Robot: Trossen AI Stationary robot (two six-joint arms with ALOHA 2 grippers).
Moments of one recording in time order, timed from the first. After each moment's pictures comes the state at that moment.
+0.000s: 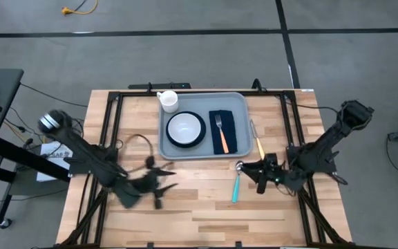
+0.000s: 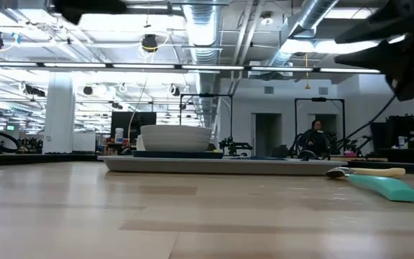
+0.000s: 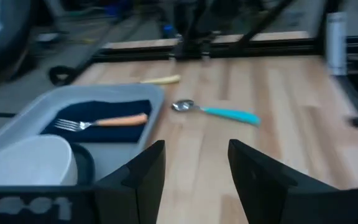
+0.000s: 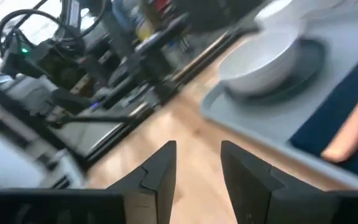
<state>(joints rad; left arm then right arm) -0.70 1.32 0.75 0.07 -0.90 -0.31 0.79 1.18 0.30 0.58 1.05 0.86</state>
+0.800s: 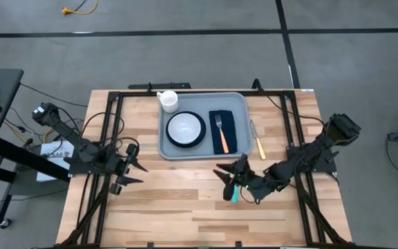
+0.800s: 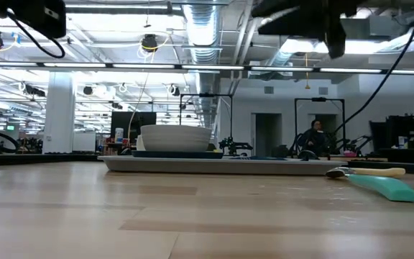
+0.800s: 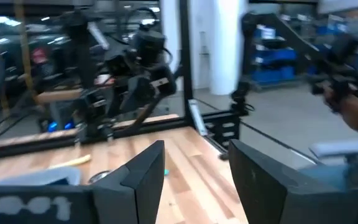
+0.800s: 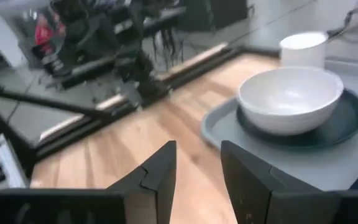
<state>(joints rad) -0.64 0.47 0.14 0.45 -0.31 0.08 0.59 1.54 0.80 0.35 0.93 0.61</state>
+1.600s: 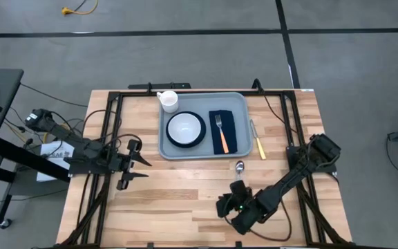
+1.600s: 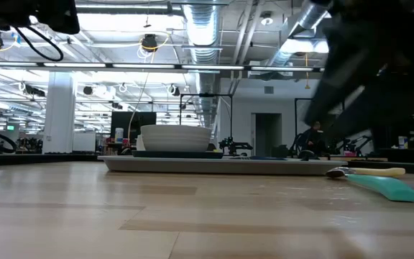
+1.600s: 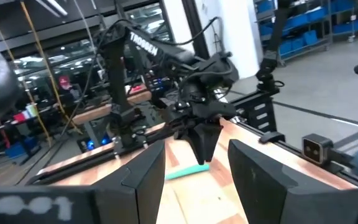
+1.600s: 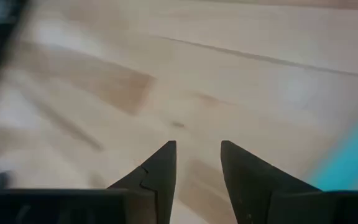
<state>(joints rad) -0.48 0.48 0.14 0.45 -0.19 0.31 0.72 1.89 1.16 -0.47 0.66 1.79</state>
